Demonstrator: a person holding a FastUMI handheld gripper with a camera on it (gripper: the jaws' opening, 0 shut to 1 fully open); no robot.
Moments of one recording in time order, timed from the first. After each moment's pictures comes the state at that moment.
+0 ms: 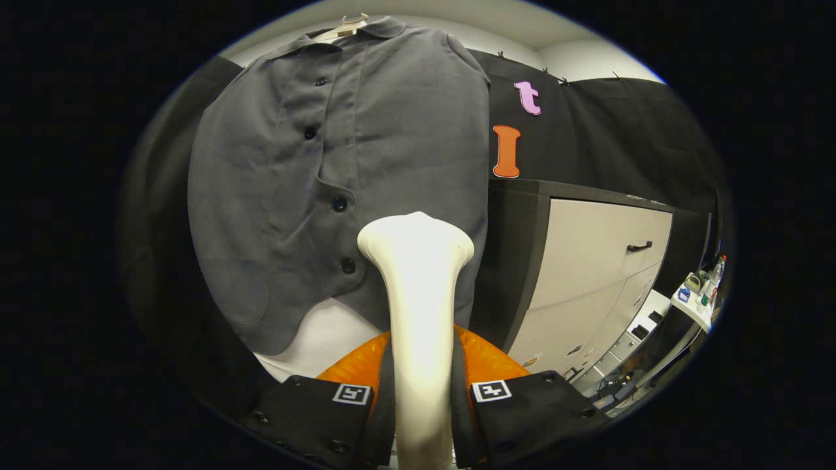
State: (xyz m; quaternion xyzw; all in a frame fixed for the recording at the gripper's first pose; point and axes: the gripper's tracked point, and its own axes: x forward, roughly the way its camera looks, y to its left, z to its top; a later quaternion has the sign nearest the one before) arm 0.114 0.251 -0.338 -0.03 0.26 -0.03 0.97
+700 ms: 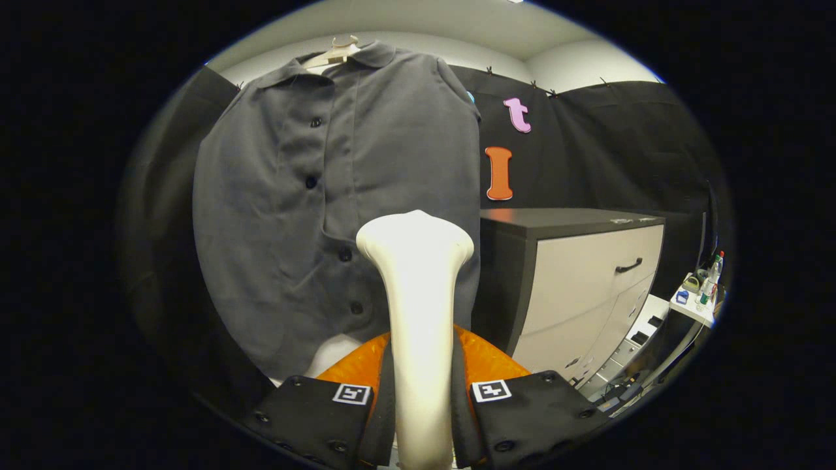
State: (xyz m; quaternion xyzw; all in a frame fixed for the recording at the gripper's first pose) arm 0.132 0.264 -0.261 -0.01 0.19 -0.03 0.98
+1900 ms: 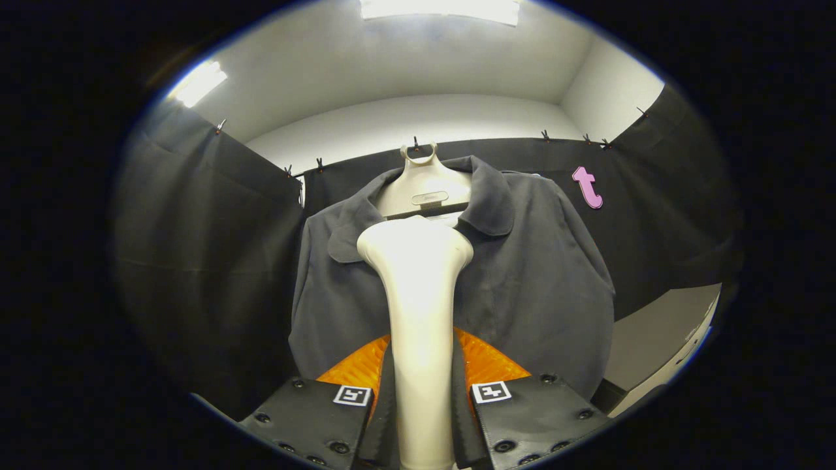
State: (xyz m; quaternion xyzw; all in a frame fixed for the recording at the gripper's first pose) arm 0.243 0.429 -0.051 0.05 0.03 0.12 0.99
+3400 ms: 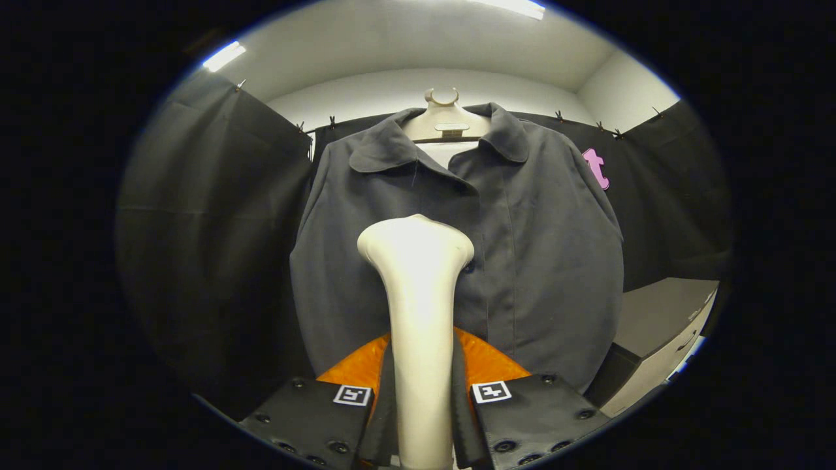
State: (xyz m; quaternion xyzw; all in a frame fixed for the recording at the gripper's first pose) arm 0.212 0.432 -0.137 0.00 0.09 0.12 0.99
